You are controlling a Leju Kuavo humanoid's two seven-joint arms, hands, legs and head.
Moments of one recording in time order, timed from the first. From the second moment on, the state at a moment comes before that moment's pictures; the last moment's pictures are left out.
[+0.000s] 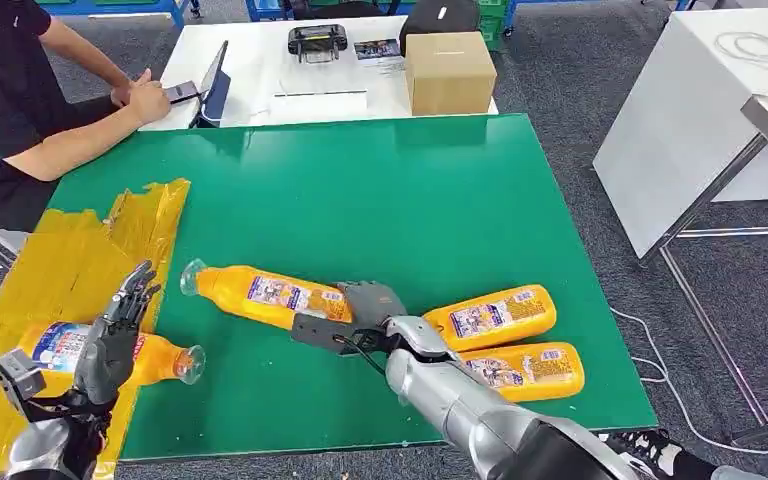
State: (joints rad) left arm -0.05 0.07 0.27 -1.29 0.00 -0.63 -0.70; right arm -0.70 0.31 0.73 -0.34 0.63 -0.23 -0.06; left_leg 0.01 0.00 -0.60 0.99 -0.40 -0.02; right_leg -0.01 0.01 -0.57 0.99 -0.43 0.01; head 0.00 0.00
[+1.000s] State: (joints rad) left arm 0.00 -0.04 0.40 -1.29 0.42 -0.67 -0.37; right arm -0.49 0.29 0.53 -0.71 0.72 -0.39 -0.25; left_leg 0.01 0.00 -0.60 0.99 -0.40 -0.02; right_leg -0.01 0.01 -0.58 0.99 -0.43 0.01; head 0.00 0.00
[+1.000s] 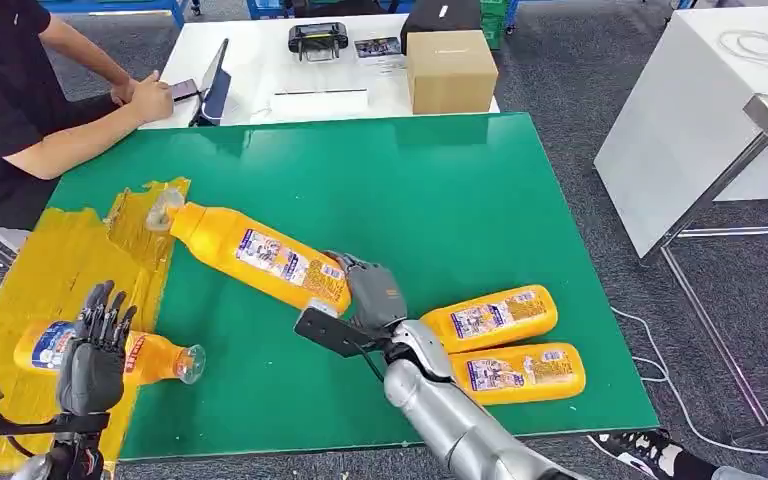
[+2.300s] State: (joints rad) left arm 0.14 -0.13 0.20 -1.51 0.52 -0.70 -0.35; right arm -0.39 0.36 0.70 -0.80 0.84 -0.35 -0.22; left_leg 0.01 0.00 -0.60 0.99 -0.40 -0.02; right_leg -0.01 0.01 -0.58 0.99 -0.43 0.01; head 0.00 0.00
